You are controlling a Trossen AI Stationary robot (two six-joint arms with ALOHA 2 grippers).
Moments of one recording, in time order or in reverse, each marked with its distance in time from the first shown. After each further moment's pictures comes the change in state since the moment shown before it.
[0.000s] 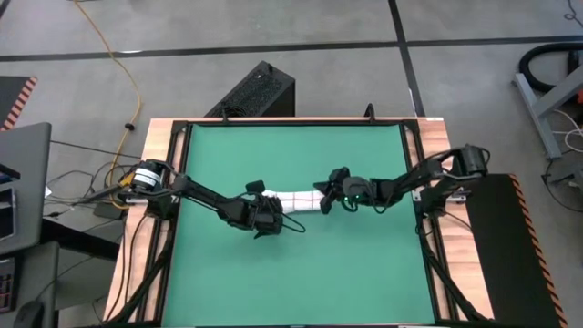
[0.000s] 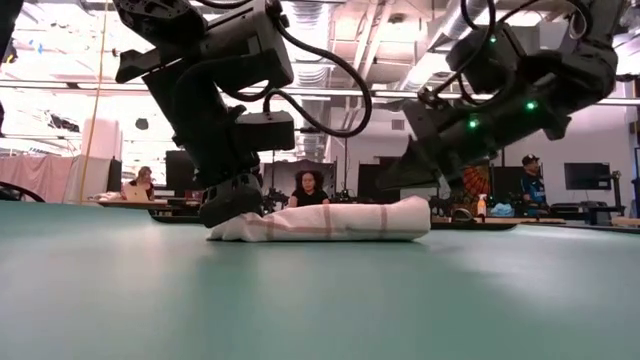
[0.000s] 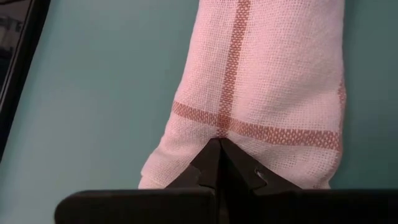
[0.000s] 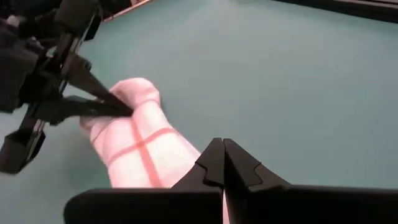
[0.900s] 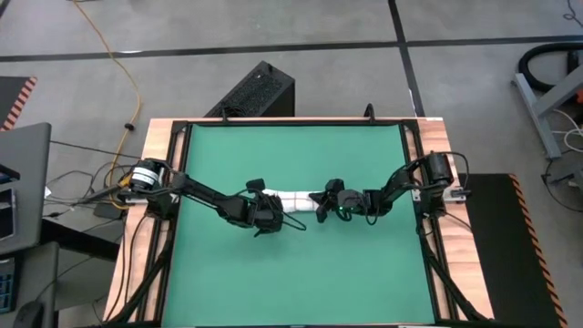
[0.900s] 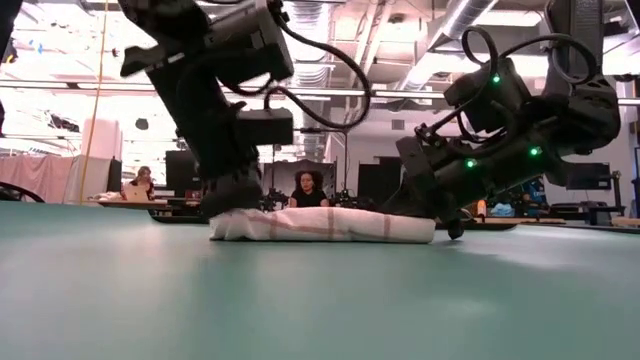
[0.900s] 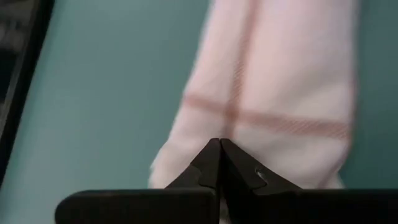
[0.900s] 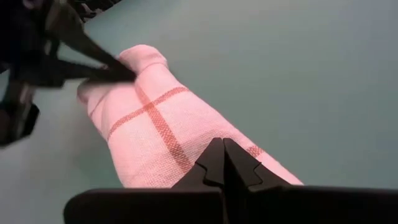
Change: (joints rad) left arm 0.019 -0.022 0.002 -0.004 -0.007 0.045; right arm 0.068 0.354 -0.009 0.267 0.007 0.149
